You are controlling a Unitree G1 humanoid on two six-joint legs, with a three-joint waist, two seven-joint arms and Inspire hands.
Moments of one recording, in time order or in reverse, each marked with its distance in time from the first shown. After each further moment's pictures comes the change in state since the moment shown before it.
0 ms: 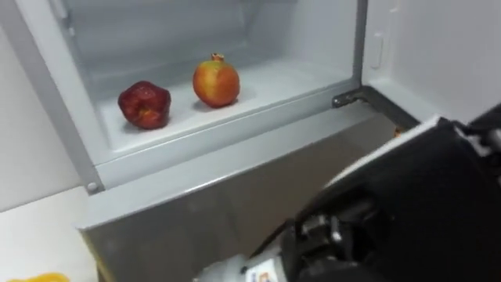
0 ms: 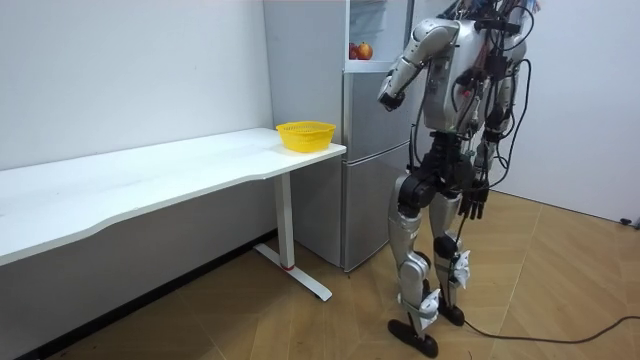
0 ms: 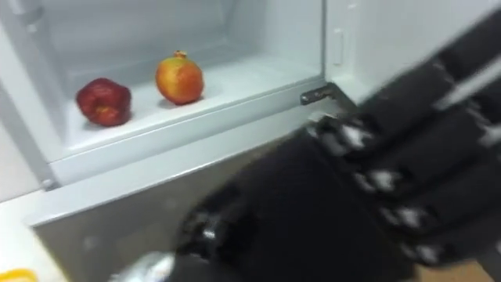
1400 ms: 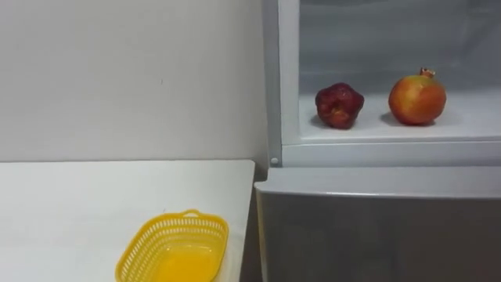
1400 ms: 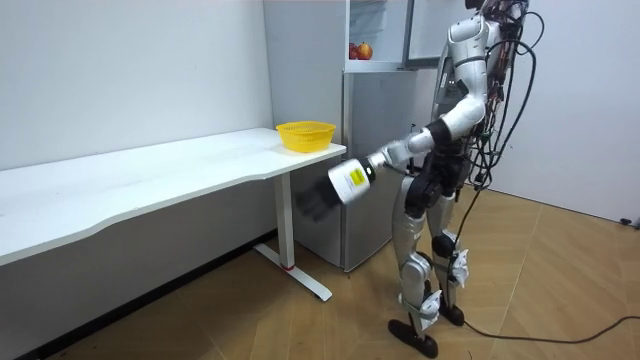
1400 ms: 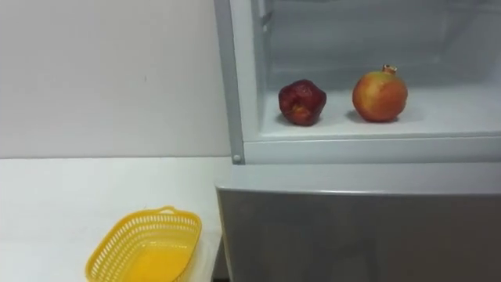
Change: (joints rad) left arm 0.805 -0.027 0.784 0.912 0.855 -0.127 0.925; right arm 0.128 0.022 -0.286 -0.058 0.020 -0.018 -0.095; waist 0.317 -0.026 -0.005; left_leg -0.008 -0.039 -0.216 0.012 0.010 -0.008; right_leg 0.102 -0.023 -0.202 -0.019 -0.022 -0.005
